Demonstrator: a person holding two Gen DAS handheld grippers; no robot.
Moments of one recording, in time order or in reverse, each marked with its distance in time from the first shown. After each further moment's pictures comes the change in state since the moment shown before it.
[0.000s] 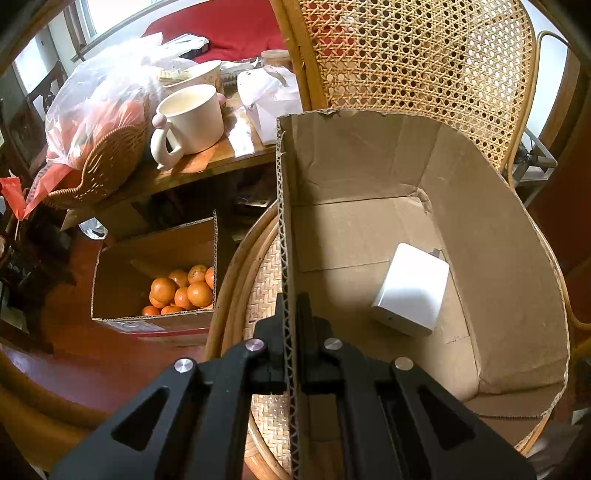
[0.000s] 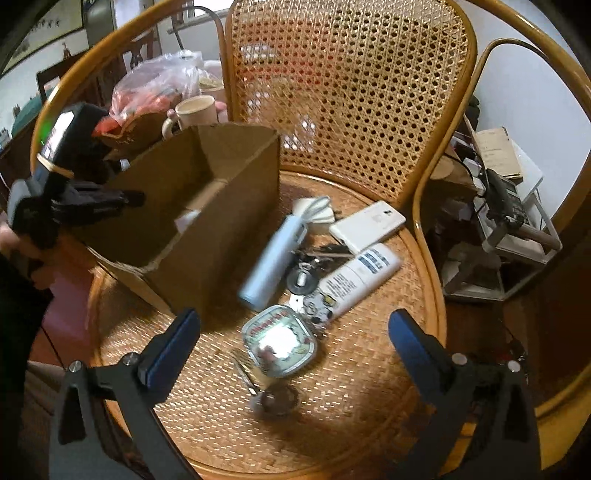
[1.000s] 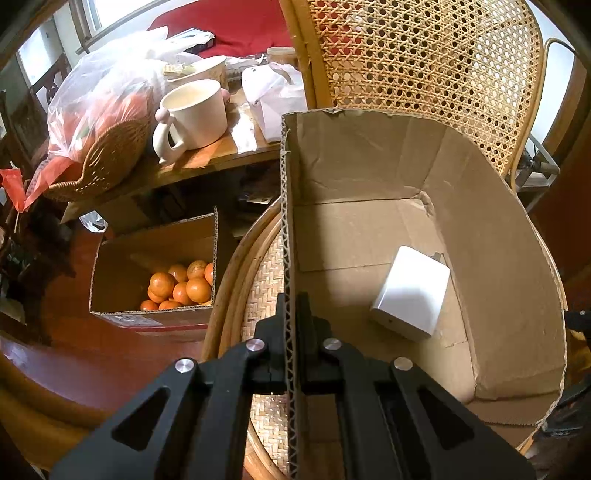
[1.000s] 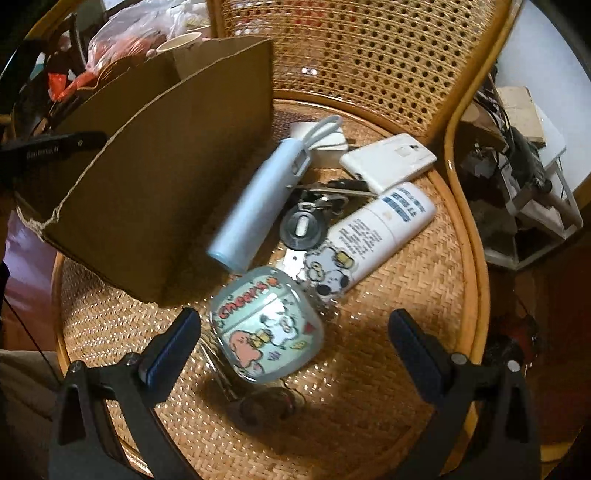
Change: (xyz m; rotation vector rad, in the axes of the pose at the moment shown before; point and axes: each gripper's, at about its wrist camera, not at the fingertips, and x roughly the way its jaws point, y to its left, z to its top) left arm 0.002 0.002 0.002 -0.031 0.013 -0.002; right arm 0.072 -0.001 -0.009 -0.006 0.201 0.025
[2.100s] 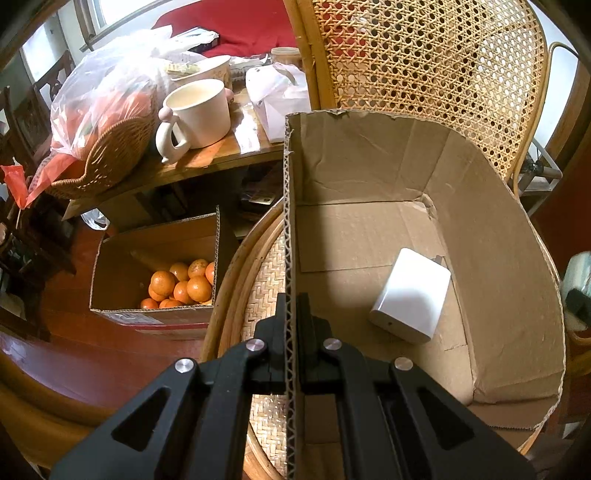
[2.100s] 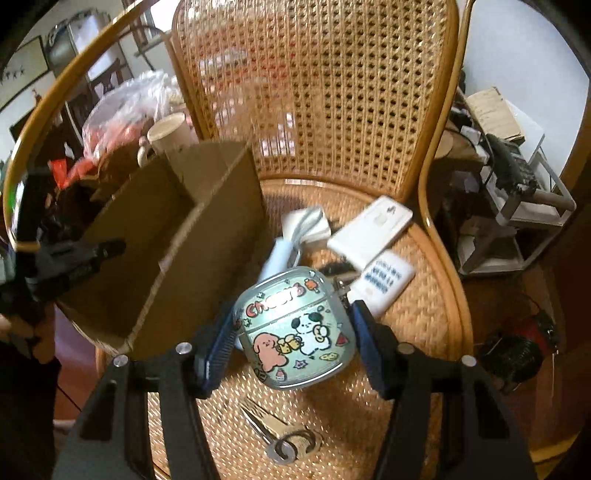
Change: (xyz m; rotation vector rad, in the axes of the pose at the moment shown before) left arm -0.001 0.000 0.000 -0.013 -0.002 0.009; right arm -0.050 -0.018 0.034 0.189 -0.208 0.058
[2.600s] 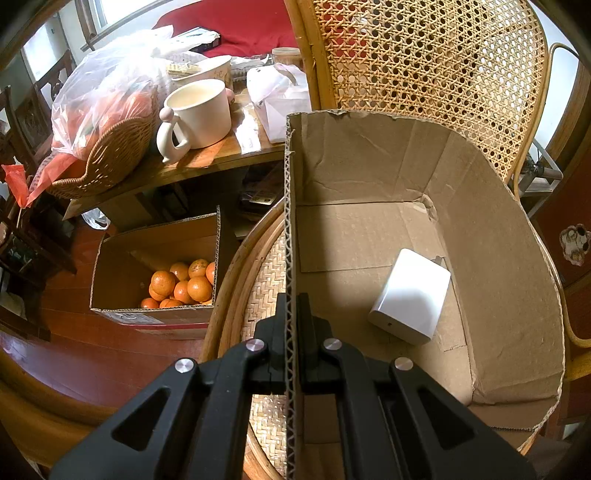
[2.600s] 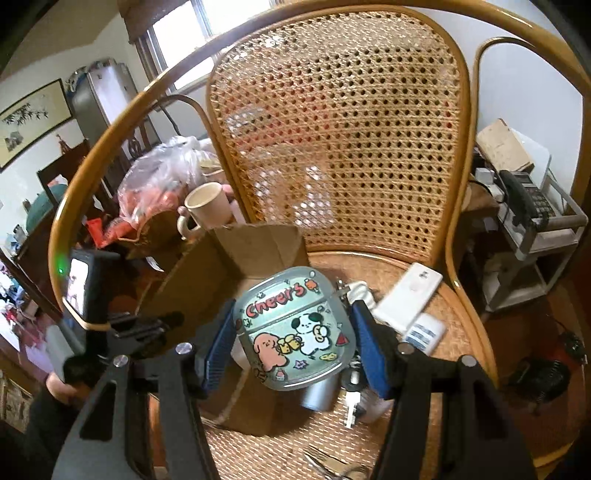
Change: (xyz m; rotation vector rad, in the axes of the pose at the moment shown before) left arm 0.000 0.000 0.000 -0.002 0.000 0.000; right arm -0.032 0.031 0.027 0.045 -0.208 0.114
